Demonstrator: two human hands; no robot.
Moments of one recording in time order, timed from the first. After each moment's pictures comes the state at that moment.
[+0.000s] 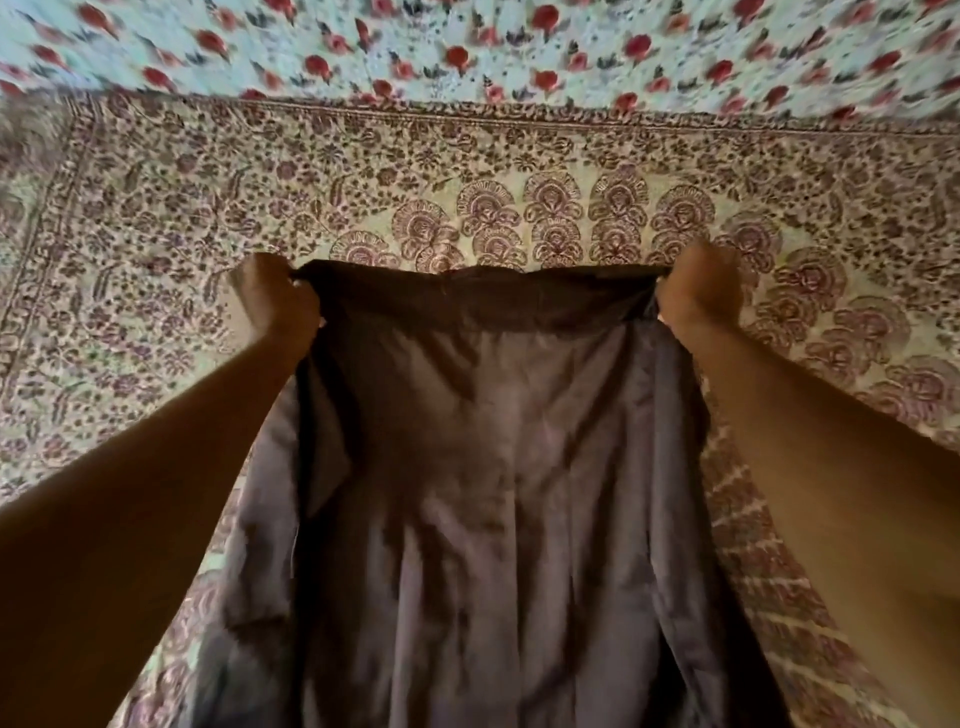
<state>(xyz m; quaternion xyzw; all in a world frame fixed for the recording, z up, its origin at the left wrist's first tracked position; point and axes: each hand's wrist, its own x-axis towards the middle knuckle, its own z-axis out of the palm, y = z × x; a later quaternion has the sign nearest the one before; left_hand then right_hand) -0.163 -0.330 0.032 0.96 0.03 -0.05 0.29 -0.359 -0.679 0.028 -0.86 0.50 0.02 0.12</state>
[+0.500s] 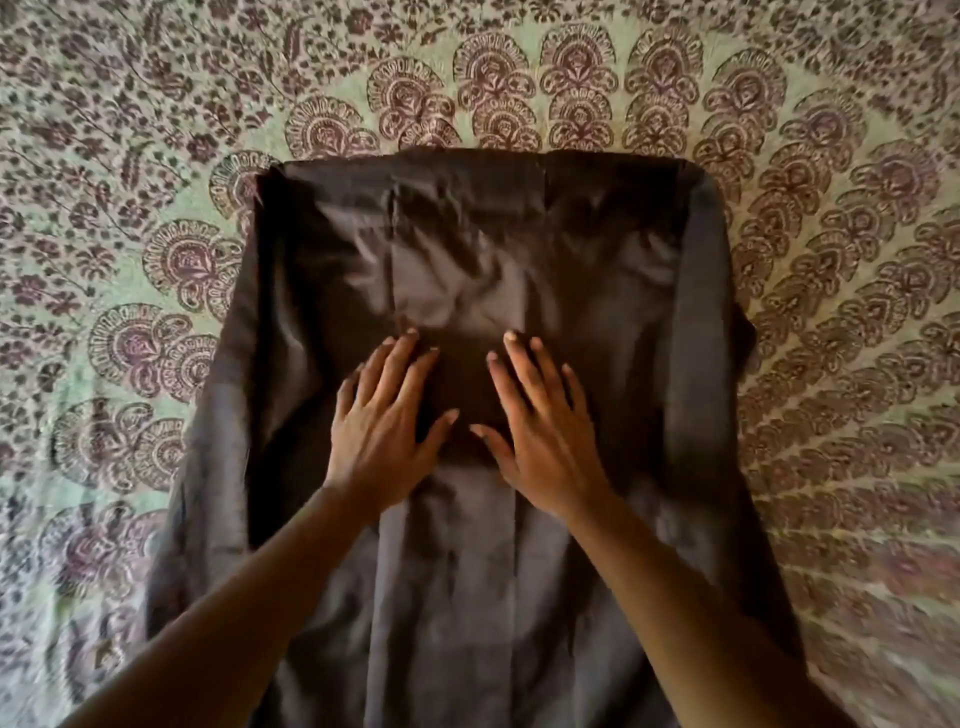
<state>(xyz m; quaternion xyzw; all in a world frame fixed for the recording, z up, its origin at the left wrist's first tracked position) -0.371 -0.289 -0.090 0.93 -0.33 -0.16 0.08 -0.489 -0.467 -0.101 -0.98 0.12 0.05 0.14</state>
